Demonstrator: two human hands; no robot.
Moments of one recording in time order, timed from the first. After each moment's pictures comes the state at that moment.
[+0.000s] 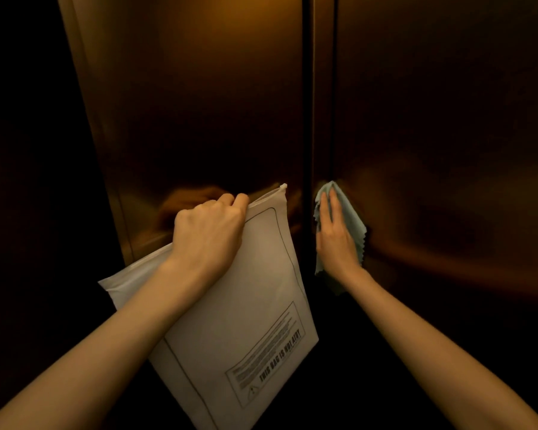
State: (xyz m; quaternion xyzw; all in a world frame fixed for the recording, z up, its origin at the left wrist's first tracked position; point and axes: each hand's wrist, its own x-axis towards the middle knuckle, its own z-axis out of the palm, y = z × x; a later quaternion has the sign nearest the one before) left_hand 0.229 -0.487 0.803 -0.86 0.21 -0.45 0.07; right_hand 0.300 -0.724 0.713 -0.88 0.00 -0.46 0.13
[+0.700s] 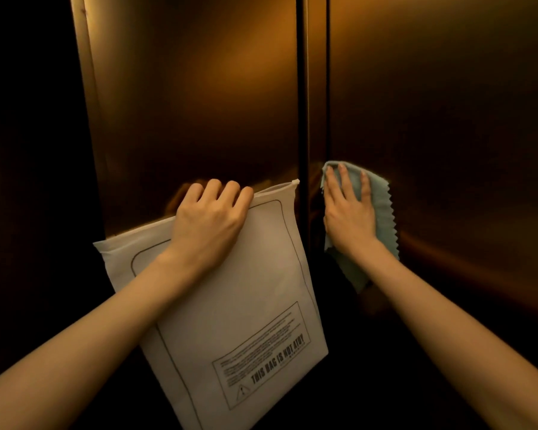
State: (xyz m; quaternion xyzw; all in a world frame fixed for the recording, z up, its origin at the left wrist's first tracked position) left_hand 0.260 -0.496 0.861 -0.75 0.26 -0.60 0.13; right_hand 0.303 -0.753 0.841 -0.84 0.11 -0.44 -0.29
